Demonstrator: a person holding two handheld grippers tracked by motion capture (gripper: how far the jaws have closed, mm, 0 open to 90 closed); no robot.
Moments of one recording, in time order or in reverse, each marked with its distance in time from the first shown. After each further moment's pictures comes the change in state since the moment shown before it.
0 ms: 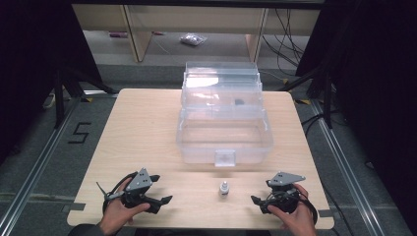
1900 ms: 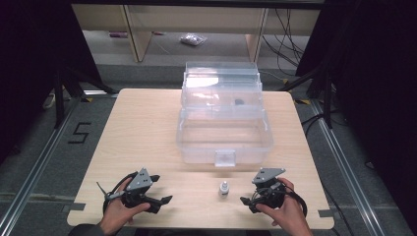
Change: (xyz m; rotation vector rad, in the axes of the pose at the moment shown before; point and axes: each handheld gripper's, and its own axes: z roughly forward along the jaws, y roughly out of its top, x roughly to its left) left arm -0.001 -0.001 0.002 -0.011 -0.001 -0.026; right arm 0.025 0.037 0.010 0.096 0.059 -0.157
